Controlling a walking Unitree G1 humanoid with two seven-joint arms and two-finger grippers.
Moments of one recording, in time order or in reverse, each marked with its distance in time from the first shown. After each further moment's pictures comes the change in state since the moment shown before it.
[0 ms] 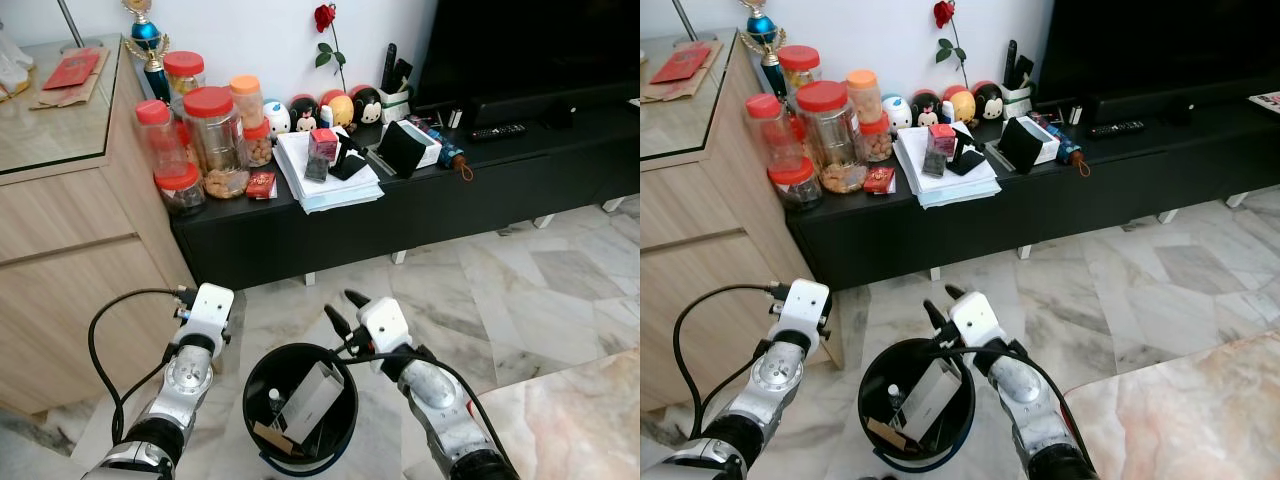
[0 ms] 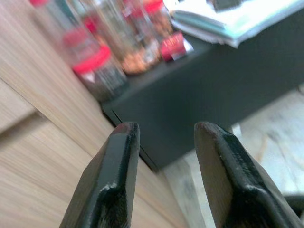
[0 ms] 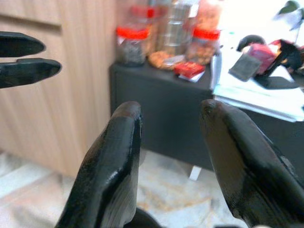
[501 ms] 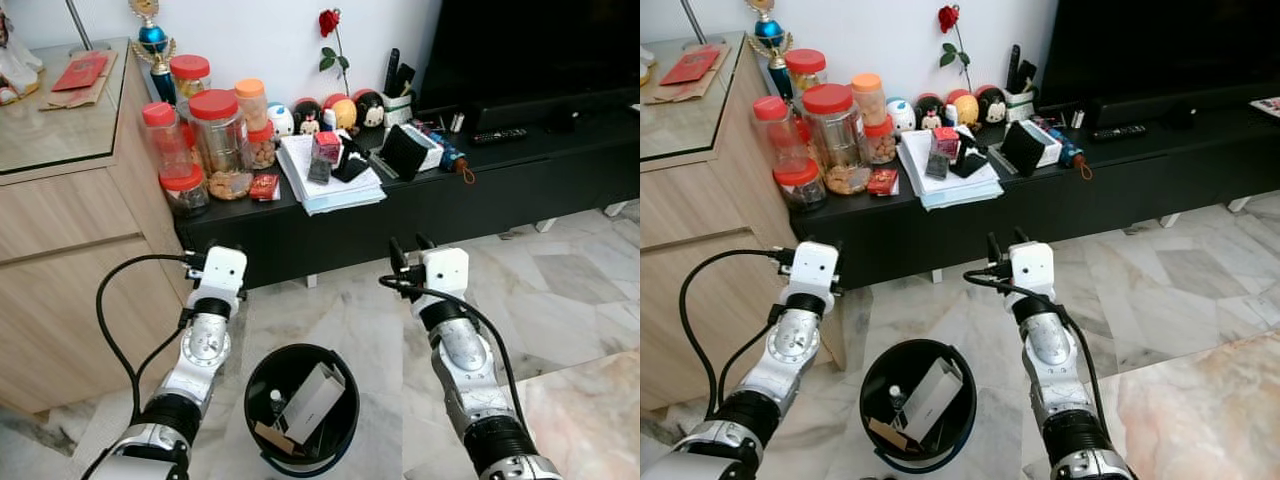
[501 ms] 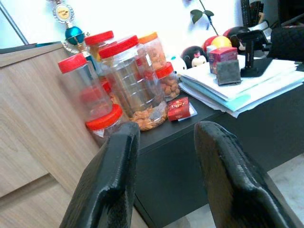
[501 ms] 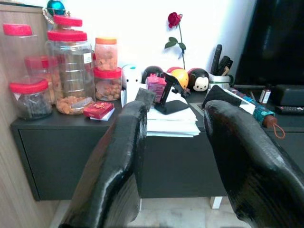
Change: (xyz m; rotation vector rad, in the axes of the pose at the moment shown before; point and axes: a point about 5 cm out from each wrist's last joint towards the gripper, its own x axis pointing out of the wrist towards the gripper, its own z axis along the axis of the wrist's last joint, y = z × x) left arm 0.015 -0.008 0.047 -0.071 -0.188 0.053; right arm -0.002 -0.065 0.027 0.050 -0.118 -0.426
